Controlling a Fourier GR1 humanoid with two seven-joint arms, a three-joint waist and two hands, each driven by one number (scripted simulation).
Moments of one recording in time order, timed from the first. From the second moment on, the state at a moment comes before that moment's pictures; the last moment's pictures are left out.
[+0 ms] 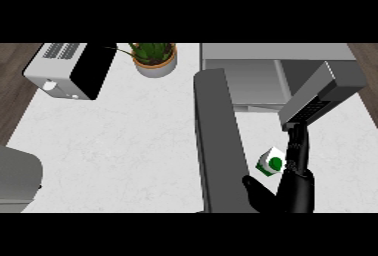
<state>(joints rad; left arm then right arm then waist) 0.40 0.10 0.31 -2.26 0.36 -0.27 0.00 0.14 -0.01 0.43 -1.85 0.35 -0.77 0.05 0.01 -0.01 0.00</state>
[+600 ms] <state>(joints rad) 0.41 0.09 0.38 -2.30 0.42 -0.32 0.04 0.23 -0.05 0.23 -1.61 0.07 -0.69 -0.31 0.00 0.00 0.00</state>
